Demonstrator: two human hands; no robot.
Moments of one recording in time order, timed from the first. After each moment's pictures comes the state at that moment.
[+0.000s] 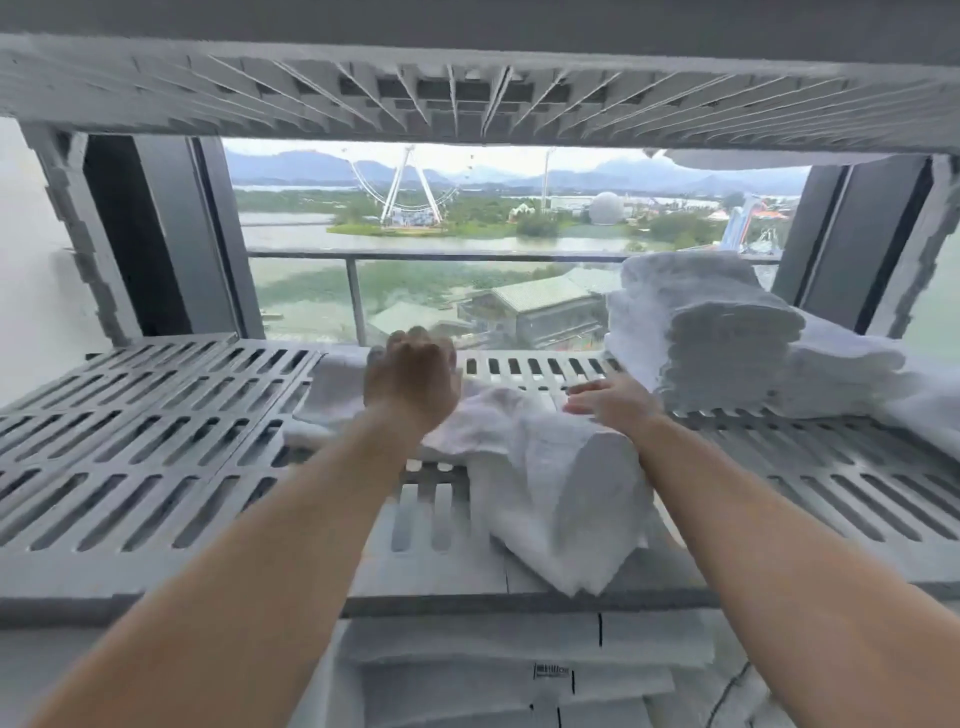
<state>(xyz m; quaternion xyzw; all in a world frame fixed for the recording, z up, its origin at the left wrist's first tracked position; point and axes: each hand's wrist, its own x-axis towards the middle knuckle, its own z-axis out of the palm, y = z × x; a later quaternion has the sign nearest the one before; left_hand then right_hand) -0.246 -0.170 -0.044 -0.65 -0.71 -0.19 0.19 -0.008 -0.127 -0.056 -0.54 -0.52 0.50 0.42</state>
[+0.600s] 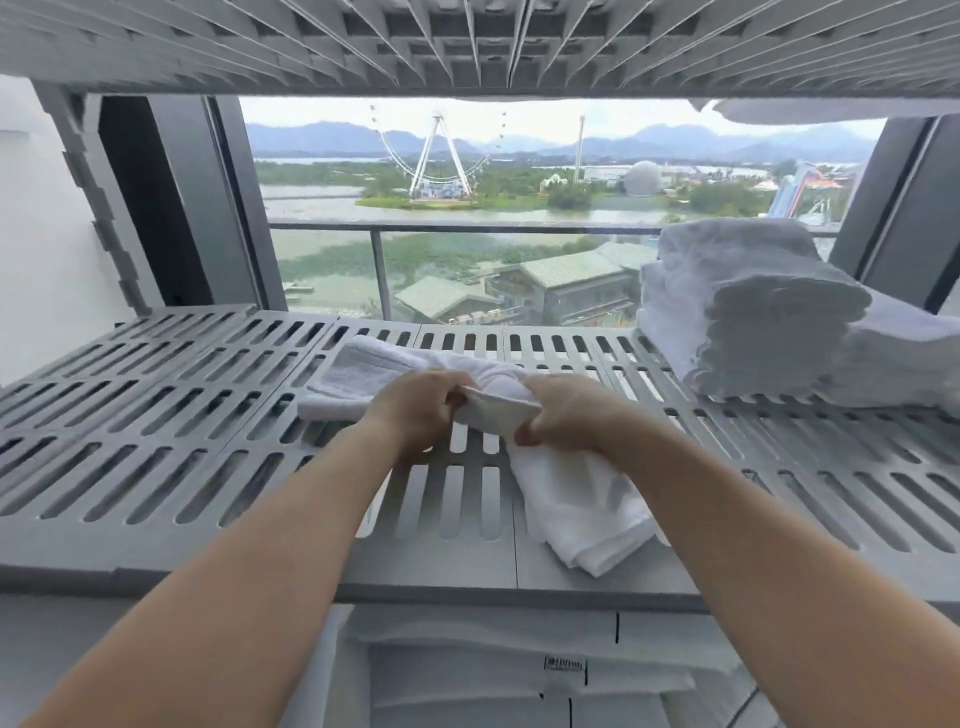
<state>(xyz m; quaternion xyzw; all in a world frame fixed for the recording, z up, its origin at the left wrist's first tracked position) -0.274 -0.162 -0.099 -0.73 -0.64 -0.23 -0.03 -0.064 -0.146 -0.055 -0.48 -0.87 0.09 0.06</state>
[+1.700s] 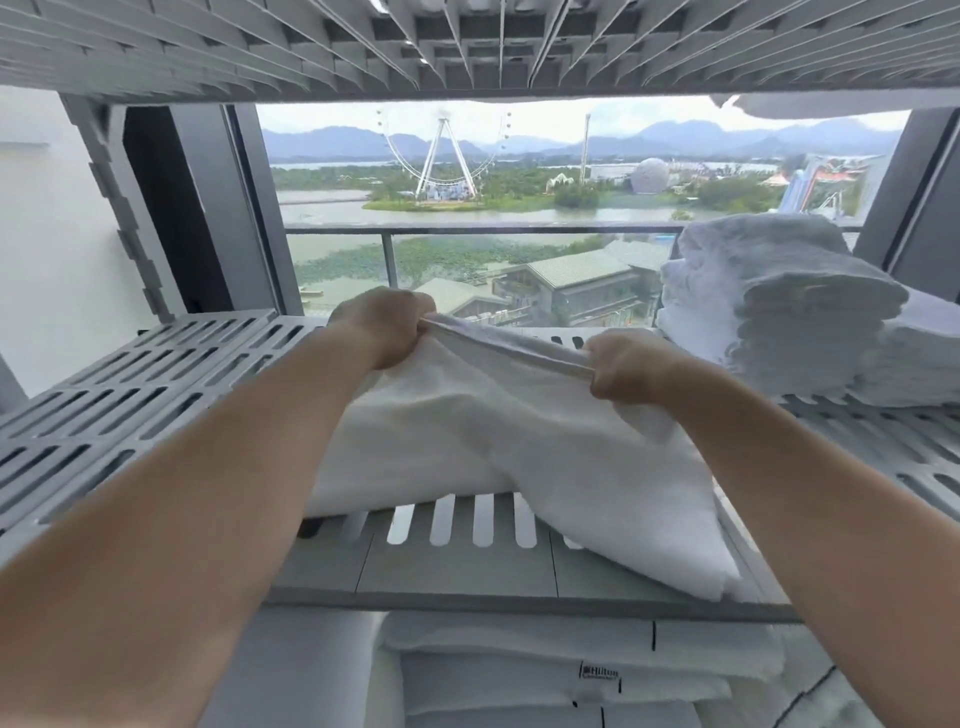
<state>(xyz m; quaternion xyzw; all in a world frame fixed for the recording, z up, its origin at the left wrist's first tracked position) -0.334 -0.147 -0.010 -0.69 -0.71 -0.11 0.12 -0.053 -0.110 -0.026 -0.55 -0.84 -0.03 0.03</state>
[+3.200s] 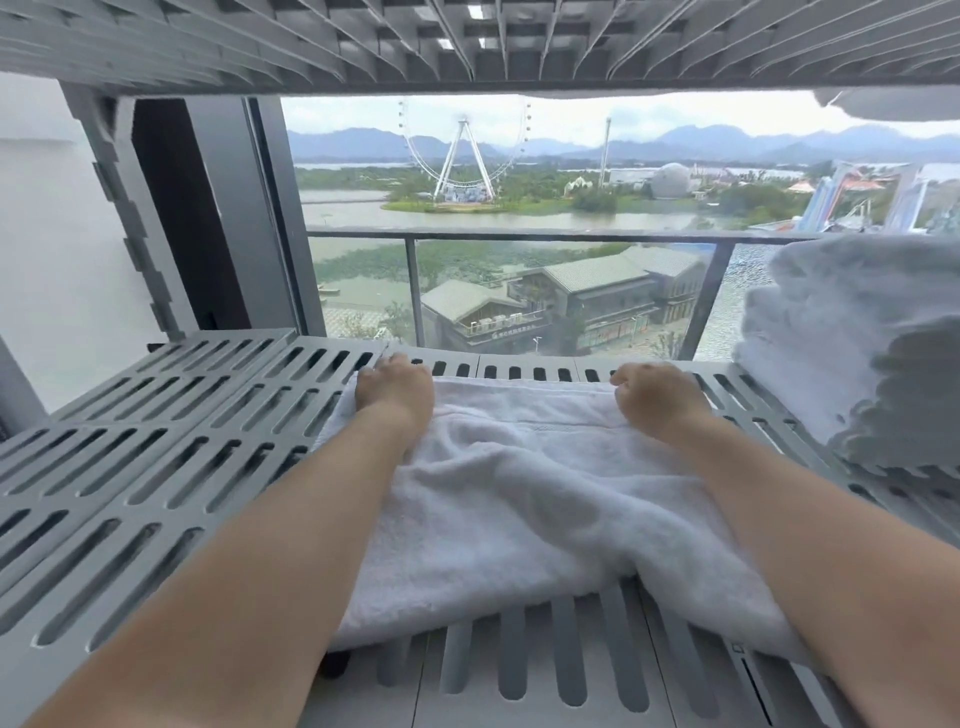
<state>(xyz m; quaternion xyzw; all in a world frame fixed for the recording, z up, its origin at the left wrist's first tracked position) -0.399 -0.057 -0.093 -0.57 -0.81 0.02 0.15 -0.104 0.029 -0.098 -0.60 -0.79 0.03 0.15</state>
